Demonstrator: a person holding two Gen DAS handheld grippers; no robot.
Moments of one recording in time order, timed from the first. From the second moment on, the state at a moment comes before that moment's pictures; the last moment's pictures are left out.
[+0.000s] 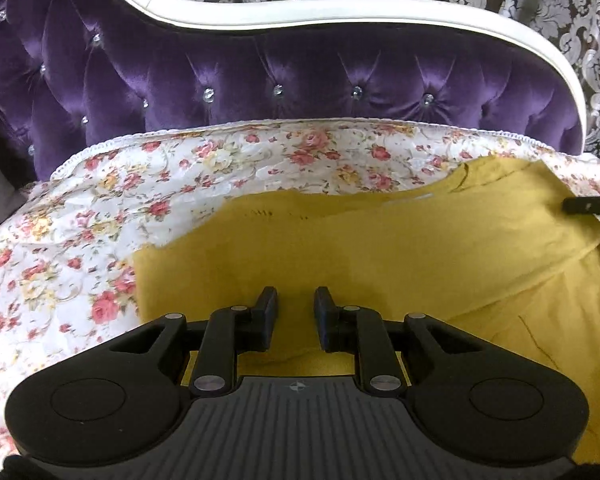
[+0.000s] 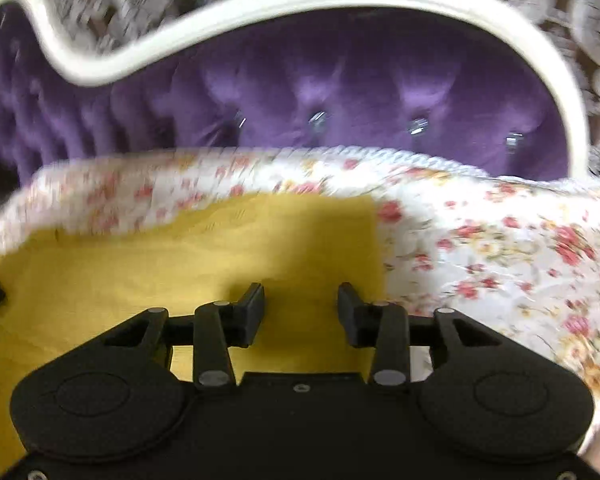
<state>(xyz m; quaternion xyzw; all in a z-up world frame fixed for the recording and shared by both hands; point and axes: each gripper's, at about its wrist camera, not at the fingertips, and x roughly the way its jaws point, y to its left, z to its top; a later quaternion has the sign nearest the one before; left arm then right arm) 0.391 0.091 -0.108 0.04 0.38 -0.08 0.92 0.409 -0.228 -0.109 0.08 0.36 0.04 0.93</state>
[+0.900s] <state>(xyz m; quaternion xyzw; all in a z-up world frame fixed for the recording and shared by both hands) 0.105 0.110 -0.094 -0.05 0.39 -0.10 0.91 0.114 -0.259 -0.096 0.21 0.39 0.10 0.89</state>
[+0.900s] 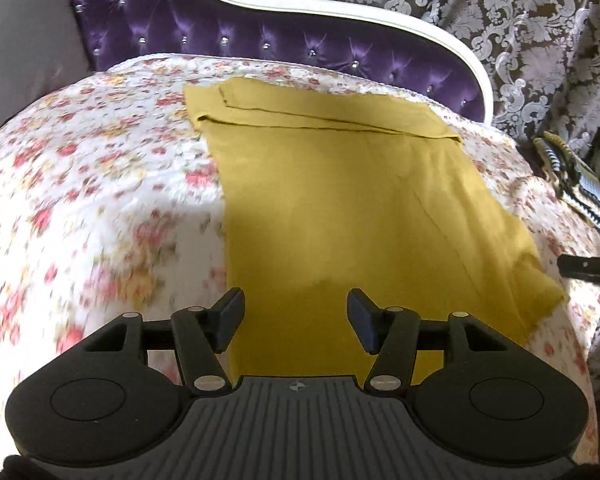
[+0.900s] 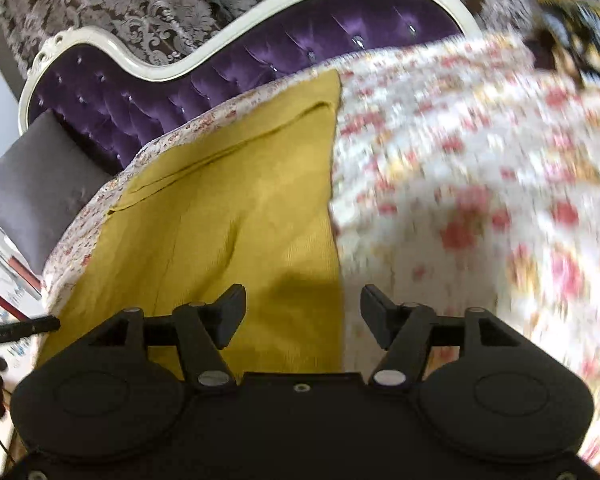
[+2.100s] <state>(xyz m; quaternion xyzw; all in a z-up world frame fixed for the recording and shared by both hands) 0.058 0.103 -0.107 -0.08 0.37 -0.06 0.93 0.073 -0.281 -0.112 0.31 0.33 0.07 0.89</state>
